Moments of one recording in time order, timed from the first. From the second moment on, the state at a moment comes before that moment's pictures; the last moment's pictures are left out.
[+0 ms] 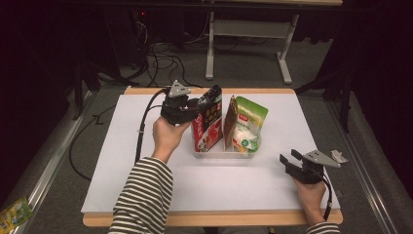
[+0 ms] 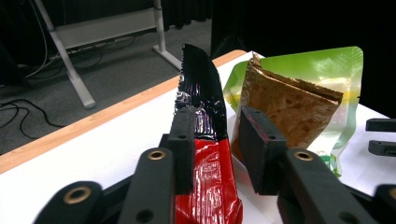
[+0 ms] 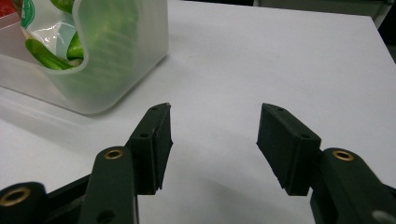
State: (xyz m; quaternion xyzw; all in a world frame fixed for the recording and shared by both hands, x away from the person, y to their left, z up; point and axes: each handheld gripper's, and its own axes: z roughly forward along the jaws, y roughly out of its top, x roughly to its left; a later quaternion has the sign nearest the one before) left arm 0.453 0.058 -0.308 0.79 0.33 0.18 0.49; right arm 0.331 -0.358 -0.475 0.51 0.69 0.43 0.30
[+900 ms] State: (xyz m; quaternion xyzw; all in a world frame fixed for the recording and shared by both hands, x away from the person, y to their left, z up) left arm 0.427 0.102 -0.297 0.76 0.35 0.22 0.50; right arm 0.333 -0.356 -0.475 0.51 0.69 0.42 0.30
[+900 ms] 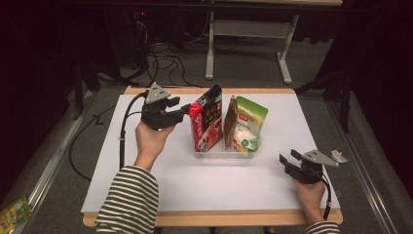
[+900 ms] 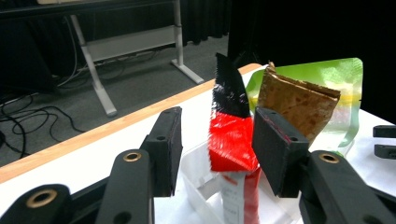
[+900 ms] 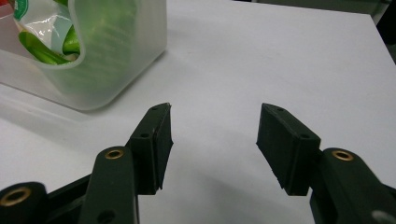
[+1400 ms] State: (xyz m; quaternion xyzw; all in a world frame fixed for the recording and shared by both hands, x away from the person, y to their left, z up) left arm 0.409 0.135 -0.301 0.74 0.37 0.23 0.51; right arm 0.332 -0.354 -0.475 0.51 0.70 0.41 0.30
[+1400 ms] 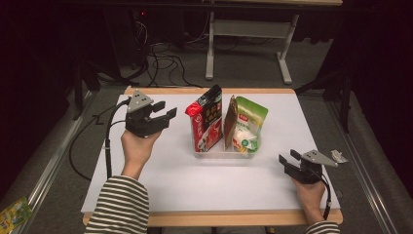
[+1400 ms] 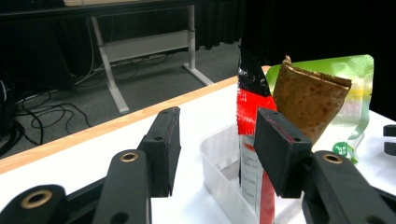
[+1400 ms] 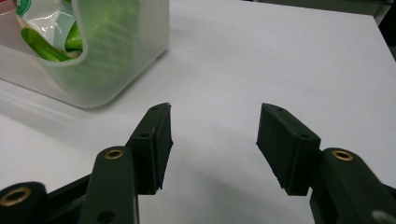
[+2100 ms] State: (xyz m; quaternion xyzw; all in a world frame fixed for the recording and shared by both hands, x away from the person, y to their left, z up) left arm 0.371 0.152 -0.341 0.74 0.38 0.24 0.50; right arm 0.332 -0.354 -0.475 0.51 0.70 0.41 0.30
